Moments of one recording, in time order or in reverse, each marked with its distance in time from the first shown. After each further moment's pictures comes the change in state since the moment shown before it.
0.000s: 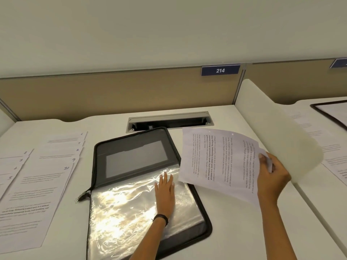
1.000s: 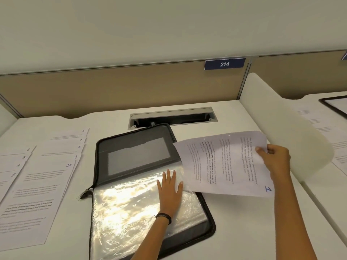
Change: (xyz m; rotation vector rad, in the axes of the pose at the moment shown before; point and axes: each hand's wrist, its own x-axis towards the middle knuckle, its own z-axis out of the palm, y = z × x) left_hand -0.002 0.011 -0.006 0.150 -0.110 -0.008; right_hand 0.056 0.012 0.016 -0.155 -0.317 0.299
